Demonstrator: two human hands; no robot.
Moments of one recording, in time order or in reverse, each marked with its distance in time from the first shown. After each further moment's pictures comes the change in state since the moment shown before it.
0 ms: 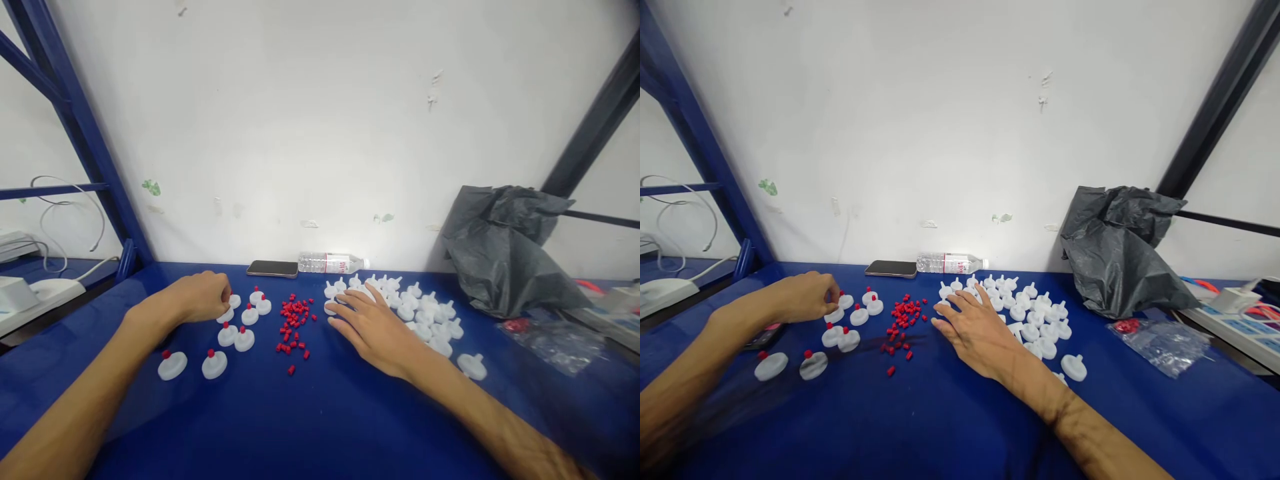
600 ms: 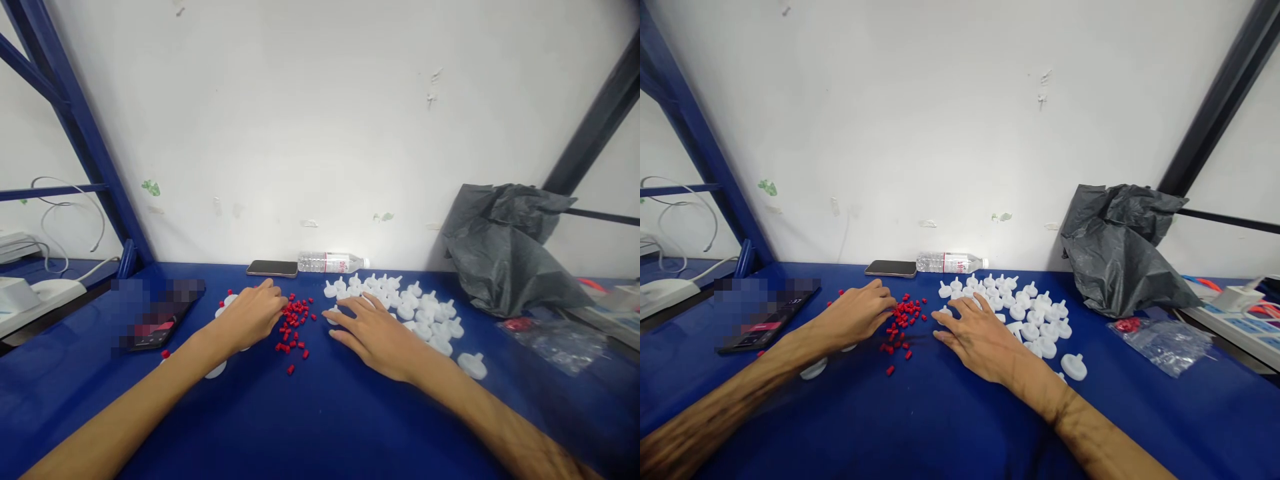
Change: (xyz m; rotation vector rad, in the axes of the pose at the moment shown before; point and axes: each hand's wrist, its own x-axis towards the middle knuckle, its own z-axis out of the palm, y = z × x) left_hand -0.004 0.079 0.042 0.031 0.370 0.530; right_hand -0.006 0.002 -0.001 0.048 -0.074 -0.074
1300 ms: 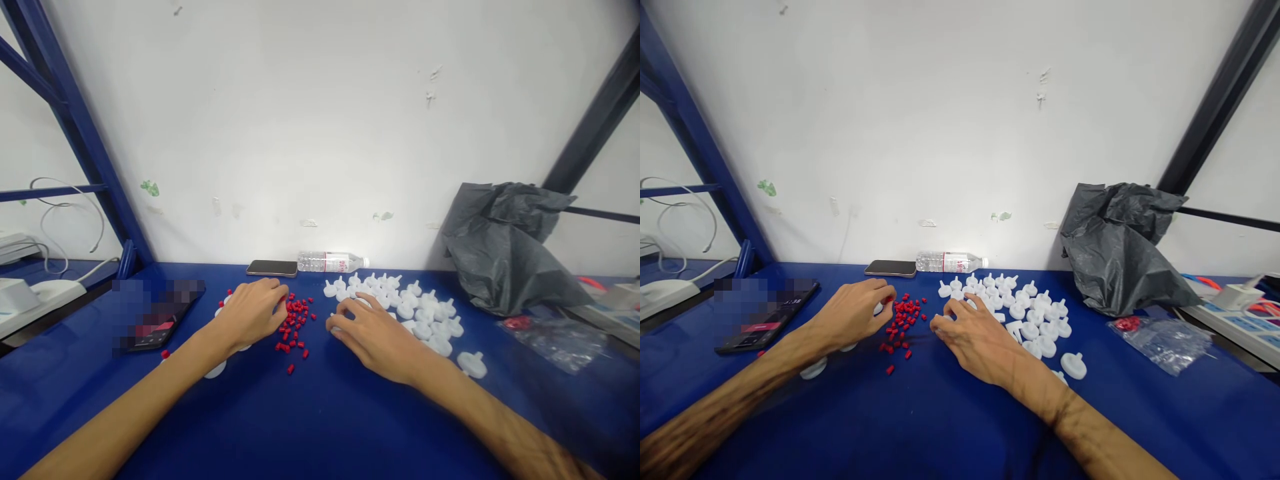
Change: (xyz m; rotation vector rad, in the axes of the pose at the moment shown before) left_hand 0.004 0.011 -0.013 -0.040 0.087 -0.150; right_hand 0.004 -0.008 -0.011 -0.001 0.020 -0.075
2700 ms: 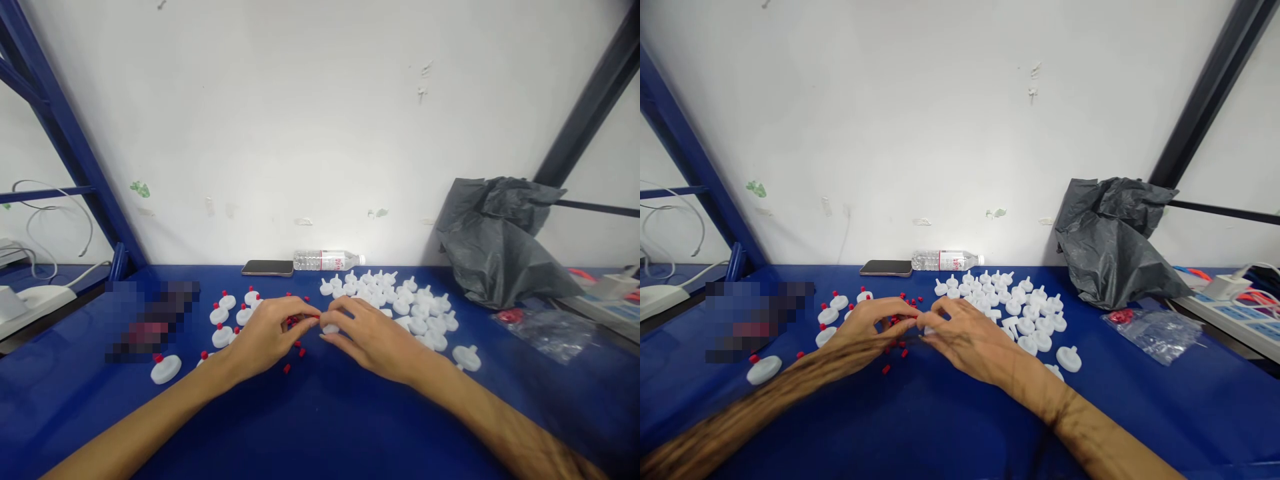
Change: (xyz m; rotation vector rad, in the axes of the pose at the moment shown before) left_hand -0.006 0.036 0.017 -0.759 0.126 0.089; right_hand -0.001 -0.005 -0.006 0.178 0.147 -0.044
